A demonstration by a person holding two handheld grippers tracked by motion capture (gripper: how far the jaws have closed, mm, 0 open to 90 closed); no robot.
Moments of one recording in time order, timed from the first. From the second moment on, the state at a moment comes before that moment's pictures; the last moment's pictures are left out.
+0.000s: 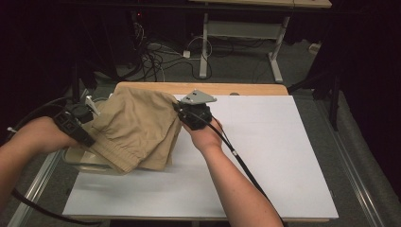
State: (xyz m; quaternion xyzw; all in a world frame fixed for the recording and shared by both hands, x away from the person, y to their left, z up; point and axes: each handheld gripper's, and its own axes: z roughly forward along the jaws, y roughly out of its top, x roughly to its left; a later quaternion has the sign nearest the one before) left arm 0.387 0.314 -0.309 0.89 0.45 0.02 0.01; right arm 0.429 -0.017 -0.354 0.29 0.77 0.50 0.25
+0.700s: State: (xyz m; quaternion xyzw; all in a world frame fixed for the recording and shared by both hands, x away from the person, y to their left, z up) left arm 0.375 0.390 -0.311 0.86 0.51 0.04 0.02; right arm 0.462 0.064 -0.355 0.26 0.79 0.51 0.23
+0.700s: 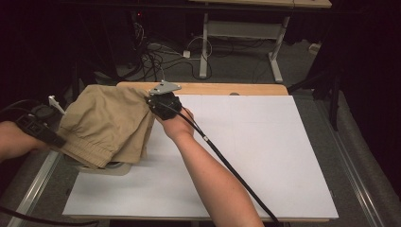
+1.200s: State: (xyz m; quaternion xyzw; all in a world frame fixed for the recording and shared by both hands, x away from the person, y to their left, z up) left arm 0.378 0.400 -0.335 0.86 0.52 0.01 0.04; right arm 0.493 0.085 -0.382 0.27 0.81 0.47 0.21
